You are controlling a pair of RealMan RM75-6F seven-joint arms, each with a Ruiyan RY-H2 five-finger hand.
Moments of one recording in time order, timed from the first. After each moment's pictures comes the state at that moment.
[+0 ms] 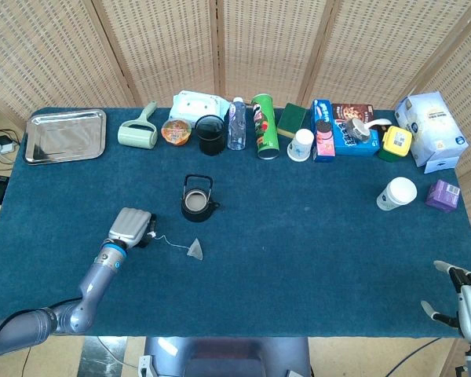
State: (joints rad) left arm -0.73 -1.58 -0.12 -1.38 0.87 0.86 0.53; right arm -0.05 -1.21 0.05 -1.49 -1.41 1.47 0.14
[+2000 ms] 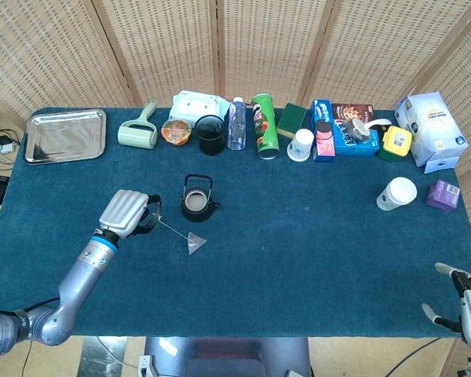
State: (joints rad) left arm -0.72 -1.32 -0.20 -1.75 1.02 1.01 0.33; right arm -0.08 -1.20 0.04 -1.48 -1.45 1.52 0.18
